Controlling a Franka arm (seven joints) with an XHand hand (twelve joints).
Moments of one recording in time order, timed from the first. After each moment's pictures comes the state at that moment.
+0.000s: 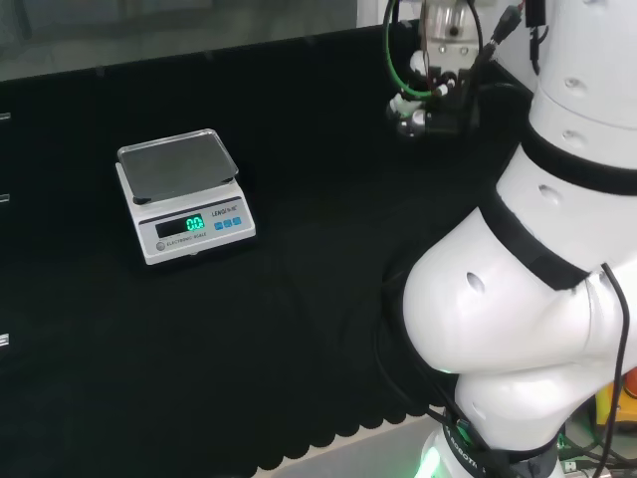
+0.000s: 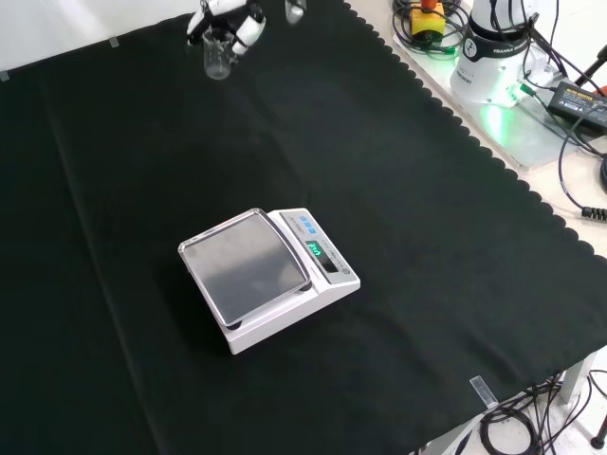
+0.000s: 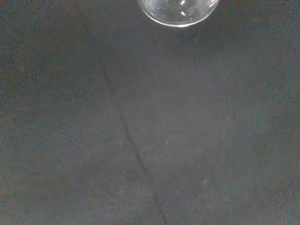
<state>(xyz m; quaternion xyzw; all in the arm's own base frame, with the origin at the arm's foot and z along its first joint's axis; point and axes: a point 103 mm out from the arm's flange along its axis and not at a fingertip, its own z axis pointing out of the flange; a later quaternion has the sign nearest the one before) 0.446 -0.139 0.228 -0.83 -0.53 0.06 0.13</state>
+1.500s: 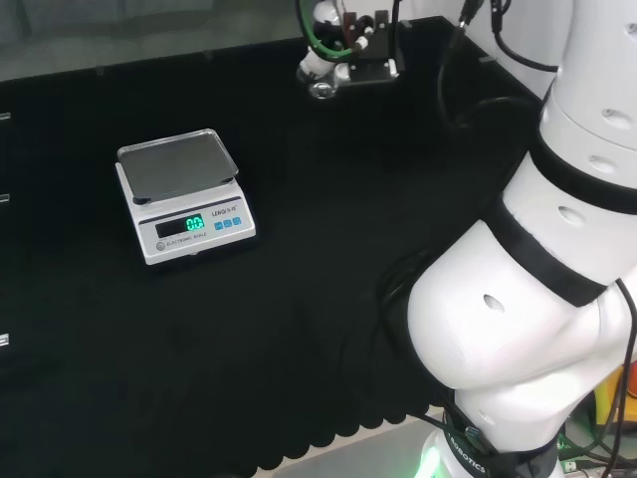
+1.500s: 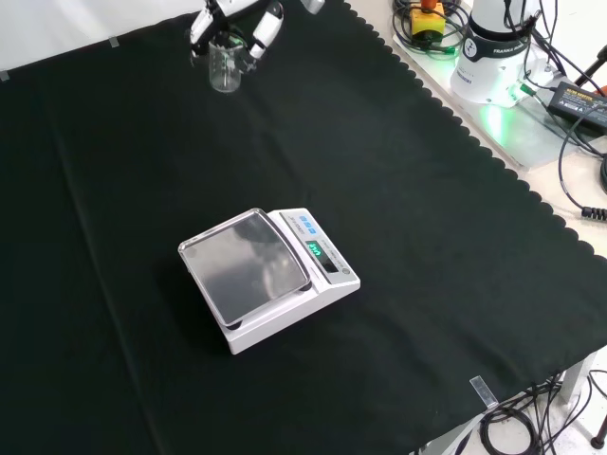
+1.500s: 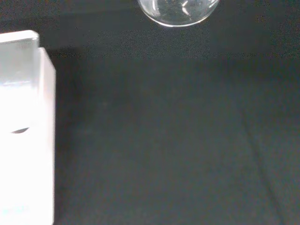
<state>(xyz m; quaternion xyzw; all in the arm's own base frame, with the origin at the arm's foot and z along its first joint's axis) 0.479 -0.003 0.305 -0.75 -0.65 0.09 0.11</state>
